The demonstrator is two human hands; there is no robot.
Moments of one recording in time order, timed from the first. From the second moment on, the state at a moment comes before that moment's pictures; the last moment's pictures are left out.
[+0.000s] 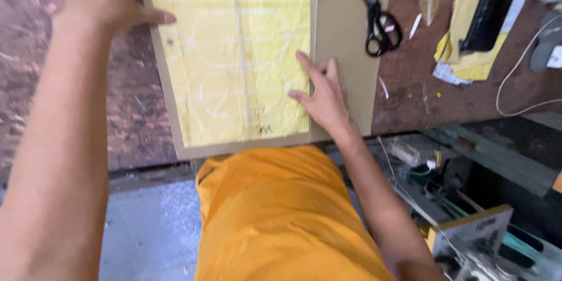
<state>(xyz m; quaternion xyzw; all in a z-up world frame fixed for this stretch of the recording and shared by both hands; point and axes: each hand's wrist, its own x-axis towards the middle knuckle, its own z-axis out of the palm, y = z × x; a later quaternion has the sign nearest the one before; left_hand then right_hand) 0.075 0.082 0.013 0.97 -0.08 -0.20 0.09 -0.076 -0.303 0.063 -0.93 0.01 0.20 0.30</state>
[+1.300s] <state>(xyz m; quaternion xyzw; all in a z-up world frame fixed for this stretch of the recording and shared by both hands) 0.084 0.068 0.024 0.97 -0.02 -0.24 0.07 0.029 -0.234 0.049 -0.94 -0.05 0.20 0.28</state>
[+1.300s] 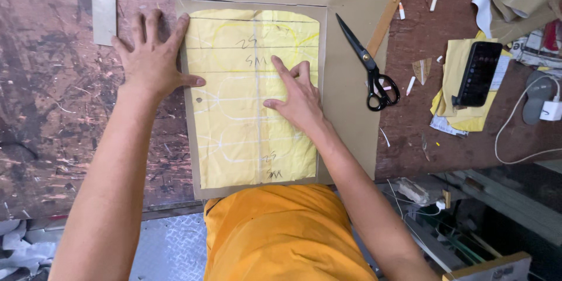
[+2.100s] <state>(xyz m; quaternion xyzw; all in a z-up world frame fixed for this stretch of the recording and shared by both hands) 0.060 -0.079 -0.013 0.98 0.02 -0.04 0.19 0.025 -0.232 0.045 -0.94 -0.04 0.19 0.29</state>
